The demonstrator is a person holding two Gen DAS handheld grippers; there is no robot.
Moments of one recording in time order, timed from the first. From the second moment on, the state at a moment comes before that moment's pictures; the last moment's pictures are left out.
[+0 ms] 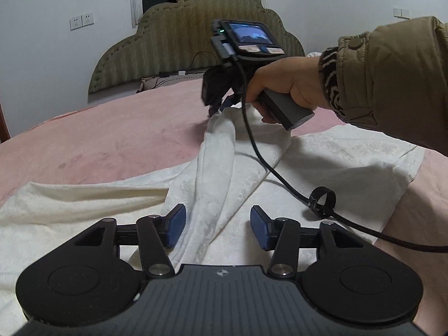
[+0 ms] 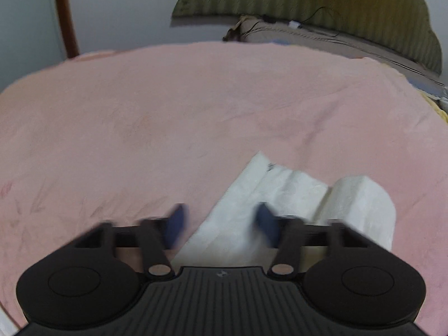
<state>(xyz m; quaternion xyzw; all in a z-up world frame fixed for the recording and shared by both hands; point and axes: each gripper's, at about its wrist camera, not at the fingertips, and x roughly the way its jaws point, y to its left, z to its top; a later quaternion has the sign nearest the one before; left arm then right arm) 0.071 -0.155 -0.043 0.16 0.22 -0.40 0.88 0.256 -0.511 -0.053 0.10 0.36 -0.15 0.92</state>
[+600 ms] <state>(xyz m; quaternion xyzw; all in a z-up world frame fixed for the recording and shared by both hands) 0.047 -0.191 -0.045 0.26 0.18 -0.37 0.88 -0.016 -0.612 -0.078 0.44 0.13 -0.12 0.88</state>
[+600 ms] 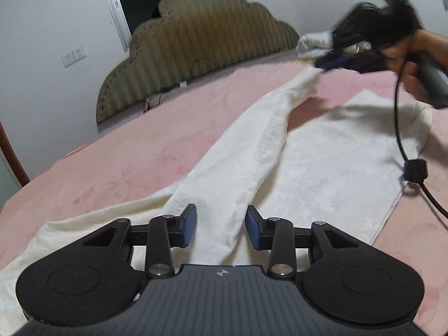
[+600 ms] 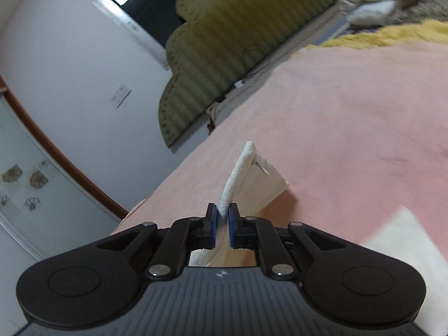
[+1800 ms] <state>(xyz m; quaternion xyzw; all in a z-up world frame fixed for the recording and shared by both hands) 0.038 -0.198 -0.005 0.22 0.12 -0.42 0.87 -0.066 -0.638 -0.077 0.47 0.07 -0.13 0.87</state>
